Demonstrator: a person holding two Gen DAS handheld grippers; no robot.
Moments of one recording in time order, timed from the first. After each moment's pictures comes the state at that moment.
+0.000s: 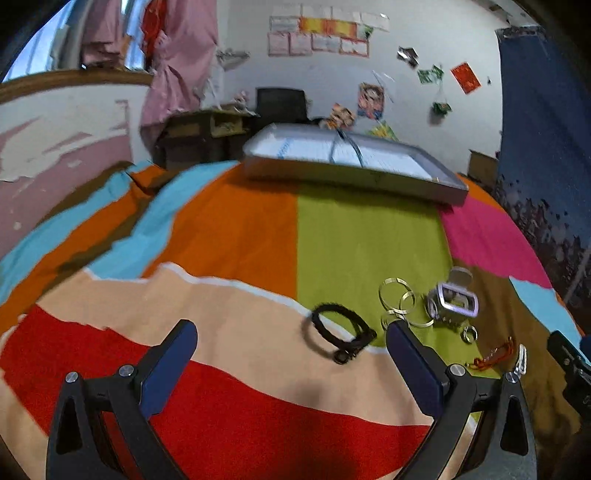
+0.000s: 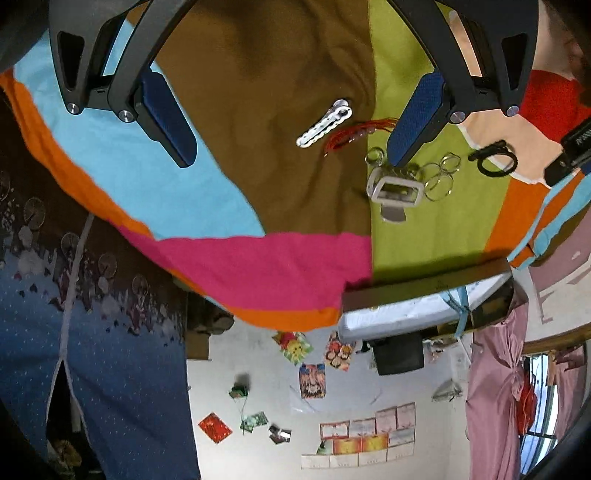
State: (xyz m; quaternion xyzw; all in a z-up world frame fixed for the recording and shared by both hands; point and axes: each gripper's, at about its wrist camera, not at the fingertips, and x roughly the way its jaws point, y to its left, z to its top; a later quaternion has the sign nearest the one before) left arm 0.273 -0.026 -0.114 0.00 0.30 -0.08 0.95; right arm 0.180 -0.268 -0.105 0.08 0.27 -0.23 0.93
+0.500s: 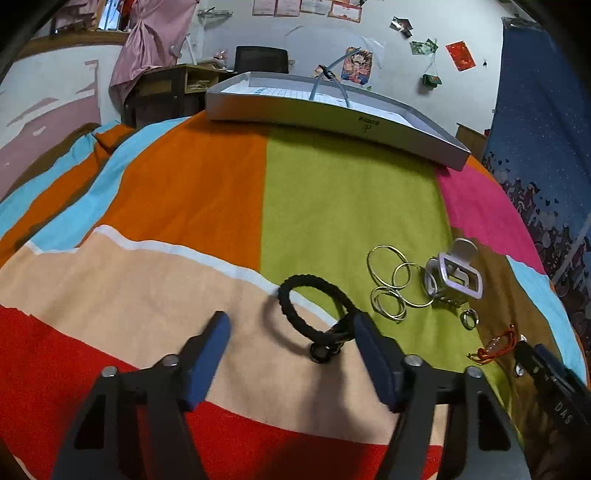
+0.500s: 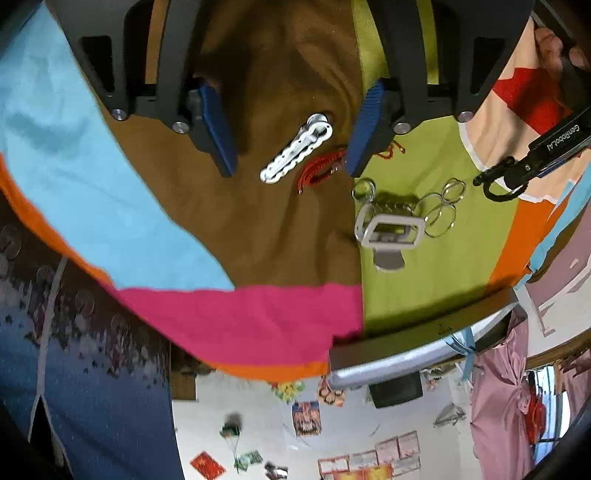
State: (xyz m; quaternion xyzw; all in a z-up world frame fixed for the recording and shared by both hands) left arm 0.308 -0.038 -0.143 -0.02 0.37 -0.13 0.92; right arm 0.213 -0.270 -0.147 0.13 0.34 -0.19 0.91
